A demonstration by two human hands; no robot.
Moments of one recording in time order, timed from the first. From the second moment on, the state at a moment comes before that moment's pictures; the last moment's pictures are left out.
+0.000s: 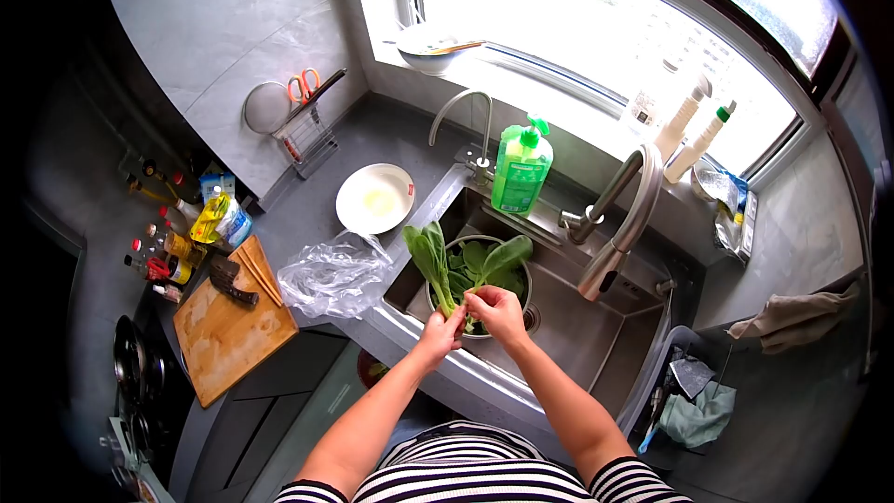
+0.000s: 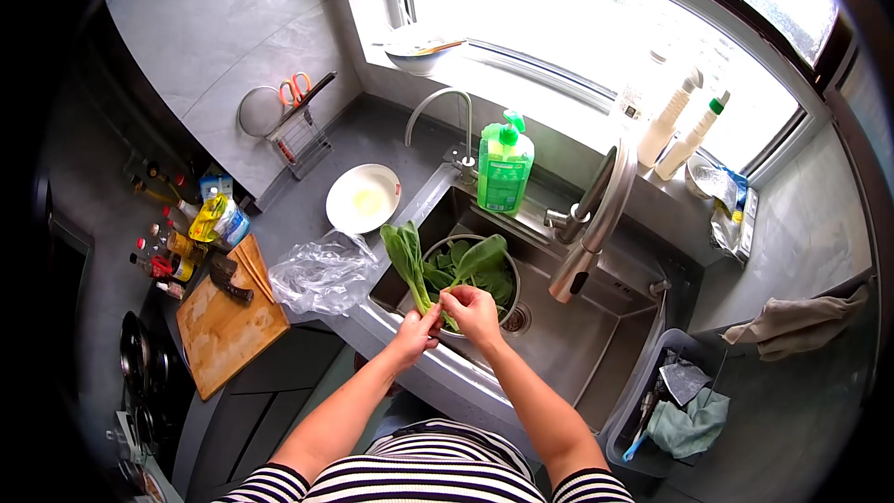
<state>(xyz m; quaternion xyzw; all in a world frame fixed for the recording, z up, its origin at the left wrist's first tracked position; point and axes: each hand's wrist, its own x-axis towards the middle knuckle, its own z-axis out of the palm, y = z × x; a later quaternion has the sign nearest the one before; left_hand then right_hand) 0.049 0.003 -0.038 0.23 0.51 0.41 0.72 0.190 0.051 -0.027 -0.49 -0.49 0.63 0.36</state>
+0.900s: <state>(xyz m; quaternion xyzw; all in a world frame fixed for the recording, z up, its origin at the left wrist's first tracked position) 0.048 -0.006 -0.020 0.29 0.52 0.40 0.70 0.194 0.059 -0.014 -0.42 -0.48 0.69 0.35</state>
